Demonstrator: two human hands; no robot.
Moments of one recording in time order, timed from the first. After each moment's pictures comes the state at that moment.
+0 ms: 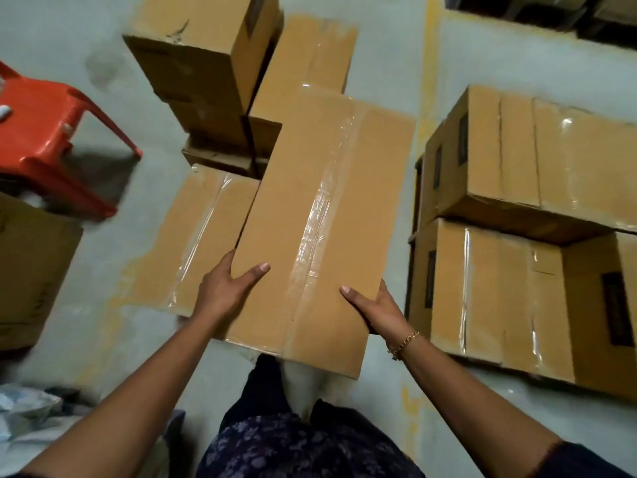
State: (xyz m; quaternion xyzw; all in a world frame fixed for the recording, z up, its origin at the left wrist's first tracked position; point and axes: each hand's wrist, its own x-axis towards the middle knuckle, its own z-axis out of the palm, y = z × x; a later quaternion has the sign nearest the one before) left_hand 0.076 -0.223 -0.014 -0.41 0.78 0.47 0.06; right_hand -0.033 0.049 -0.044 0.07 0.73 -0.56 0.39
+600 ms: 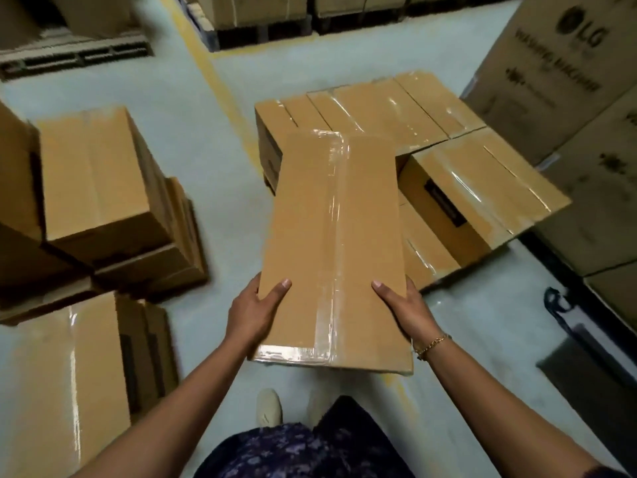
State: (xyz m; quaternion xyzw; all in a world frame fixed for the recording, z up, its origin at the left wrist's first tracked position) left_hand -0.048 -0.007 0.007 -0.11 0.83 0.51 0.18; right_hand 0.004 0.279 0.027 0.31 0.73 -0.60 0.08
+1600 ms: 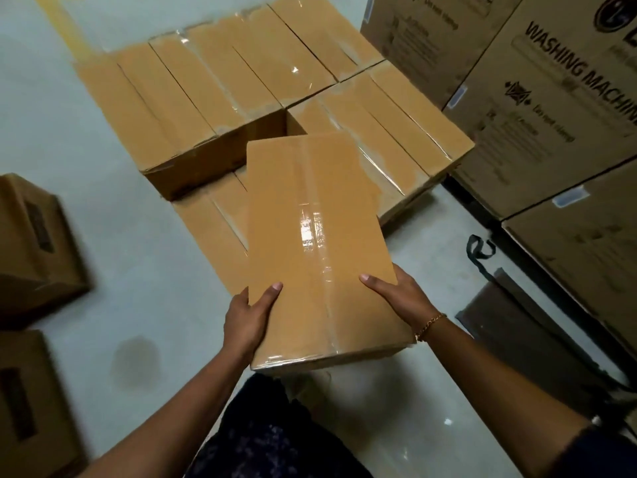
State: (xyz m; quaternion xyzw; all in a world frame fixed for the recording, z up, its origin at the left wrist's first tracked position) left_hand -0.020 0.422 -0.050 -0.19 0.79 0.52 0.28; right_hand 0.047 0.708 -0.012 0.35 0.74 -0.54 0.16
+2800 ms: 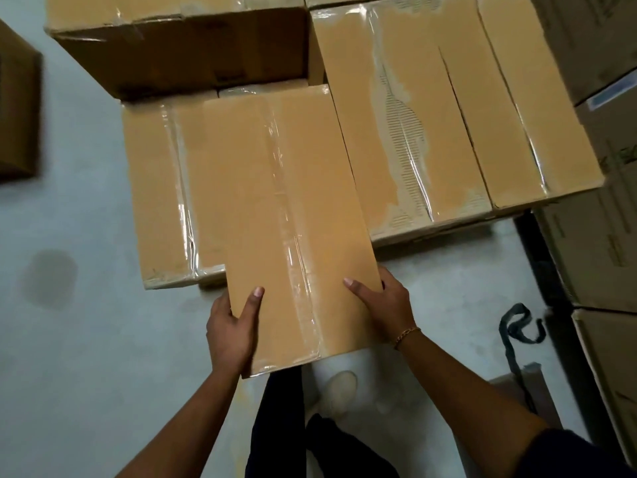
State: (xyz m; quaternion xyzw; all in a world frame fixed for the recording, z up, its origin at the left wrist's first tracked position) left_hand -0.026 0.688 -0.317 -0.39 0.78 0.49 0.09; right_hand -0.083 0.951 -0.319 0.24 0.80 -0.50 0.22
